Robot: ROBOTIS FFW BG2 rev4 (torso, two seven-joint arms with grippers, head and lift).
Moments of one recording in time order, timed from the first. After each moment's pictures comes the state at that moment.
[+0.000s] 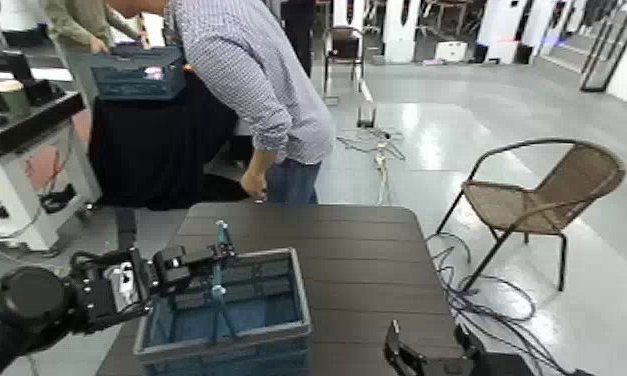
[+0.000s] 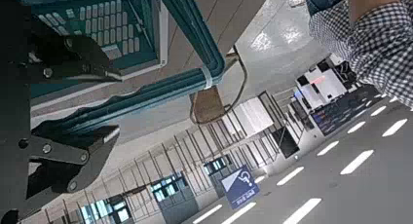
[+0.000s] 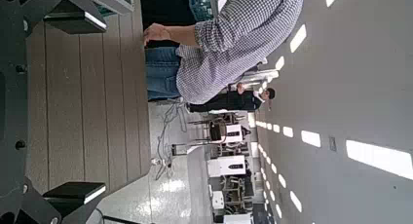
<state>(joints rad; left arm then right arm) -0.52 0.55 -0.37 -1.10 1.35 0.78 -0.55 0.37 -0.14 0.25 -1.88 -0.14 -0.08 -0.24</state>
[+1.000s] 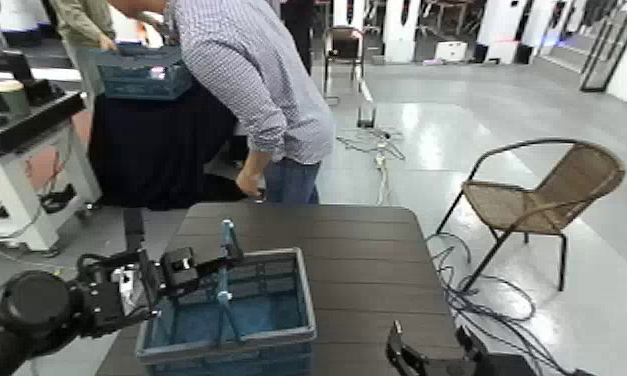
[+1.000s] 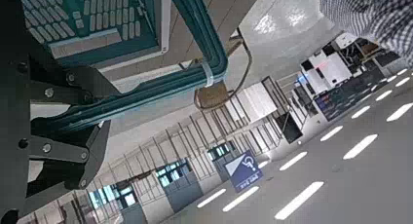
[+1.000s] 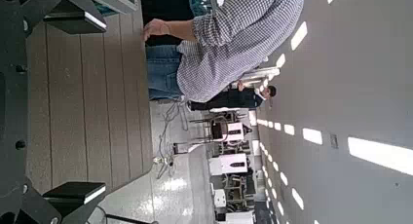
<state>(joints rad) -0.48 0.53 -0.34 -1.19 1.36 0.80 -0.56 0.38 -0.14 0.24 -1.88 -0.15 -0.08 -0.24</state>
